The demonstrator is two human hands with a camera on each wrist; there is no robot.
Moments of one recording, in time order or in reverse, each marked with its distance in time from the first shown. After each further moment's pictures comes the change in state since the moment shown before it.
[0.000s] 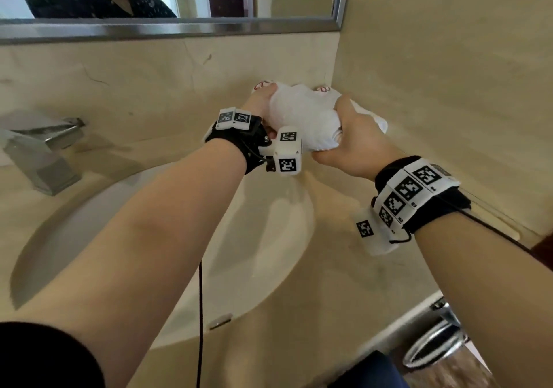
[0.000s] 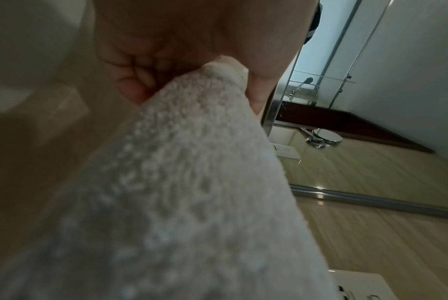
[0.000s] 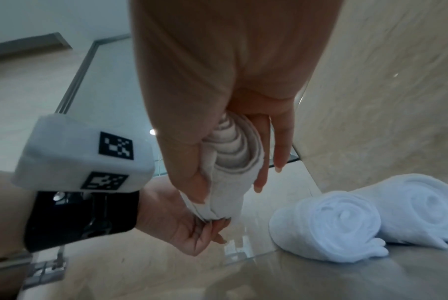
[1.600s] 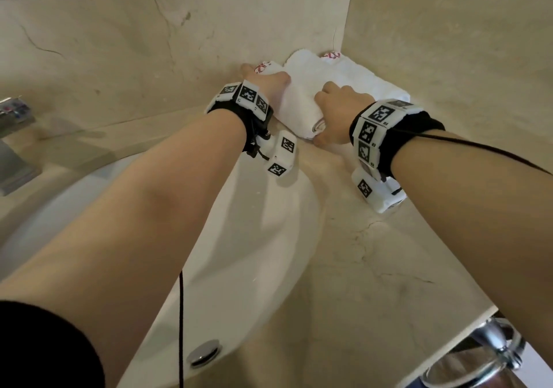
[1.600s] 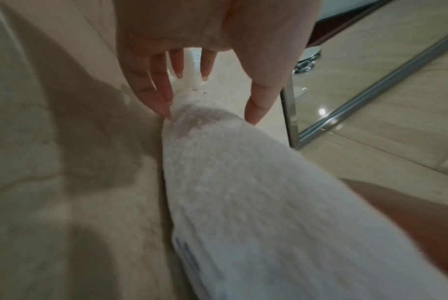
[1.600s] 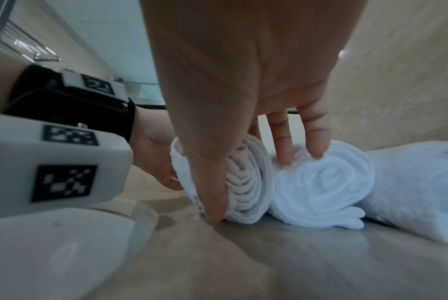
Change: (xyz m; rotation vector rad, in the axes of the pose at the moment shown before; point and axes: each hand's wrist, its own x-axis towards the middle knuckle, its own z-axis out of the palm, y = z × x) left_hand 0.040 -0.008 0.018 0.574 0.243 0.069; right_hand 0.085 0.052 0.046 -0.718 -0.273 0.019
